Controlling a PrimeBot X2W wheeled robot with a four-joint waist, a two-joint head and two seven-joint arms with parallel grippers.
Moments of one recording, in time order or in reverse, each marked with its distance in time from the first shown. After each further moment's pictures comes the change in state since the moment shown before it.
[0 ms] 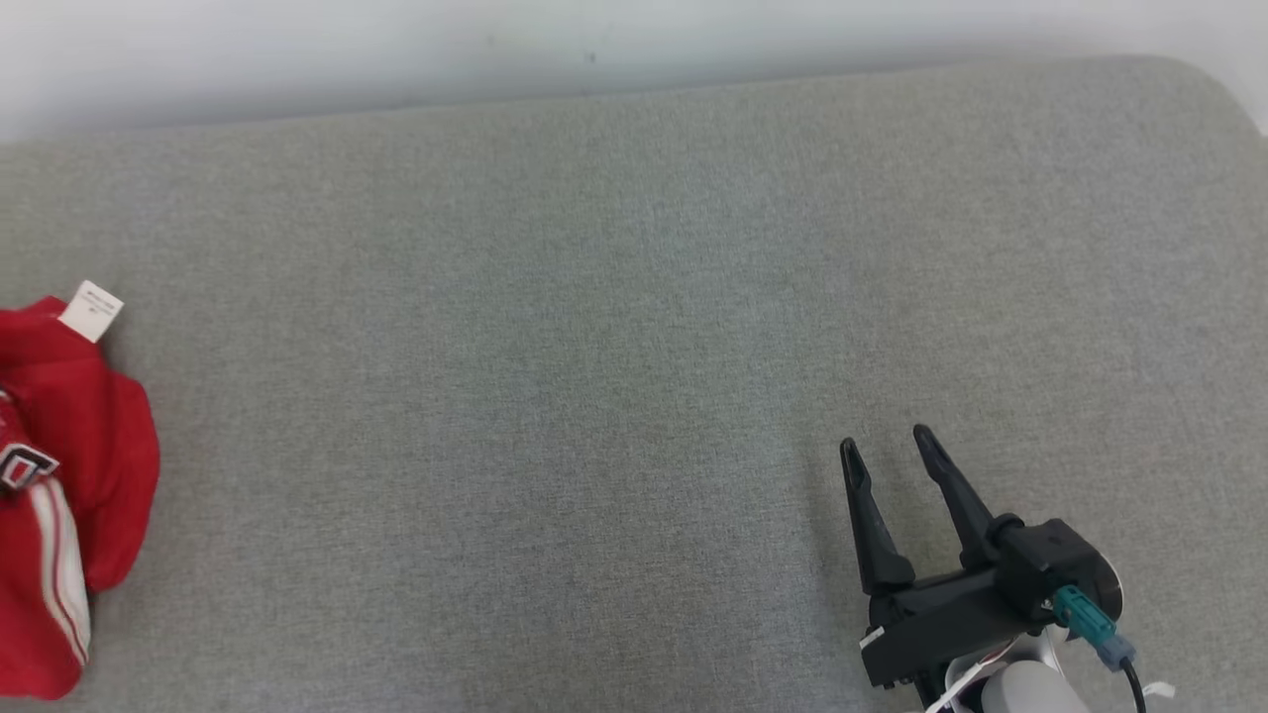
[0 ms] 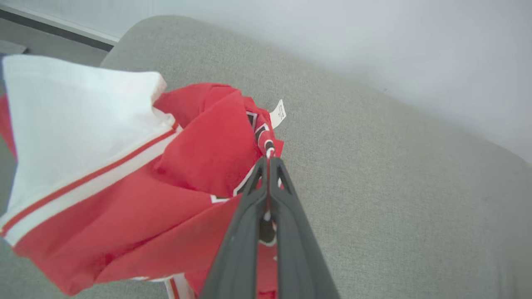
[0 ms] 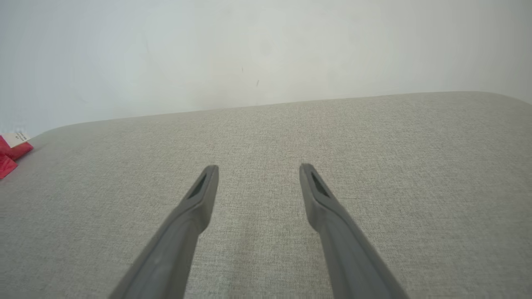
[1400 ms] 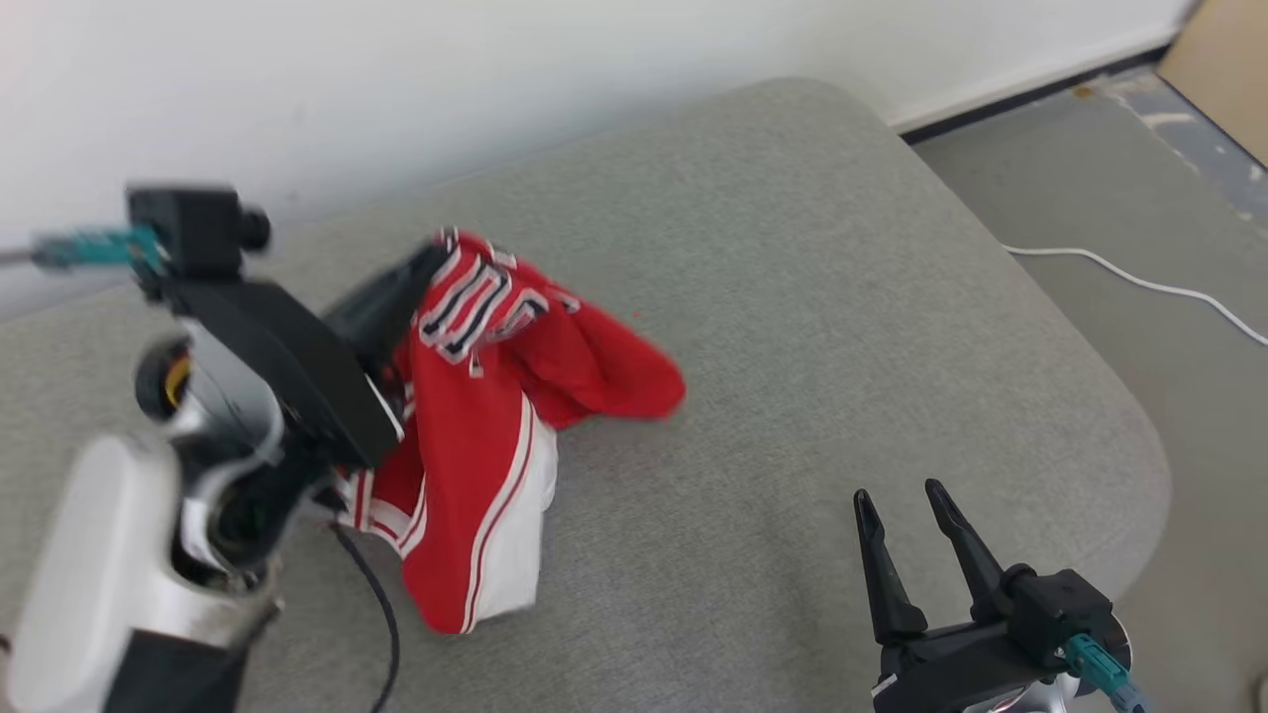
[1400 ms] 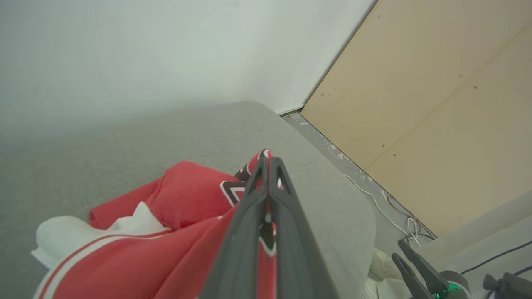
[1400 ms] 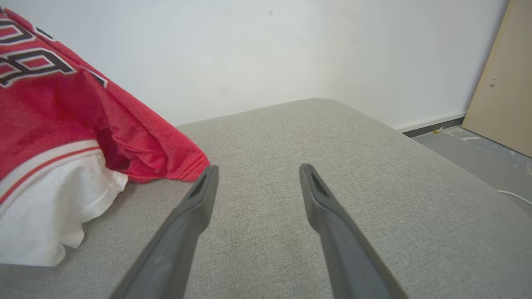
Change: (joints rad) left arm -0.297 -0.323 -0.547 -0.022 0.008 -0.061 -0.222; right arm 0.096 -0.001 -0.012 -0.016 0.033 0.000 0.000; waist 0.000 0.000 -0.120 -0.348
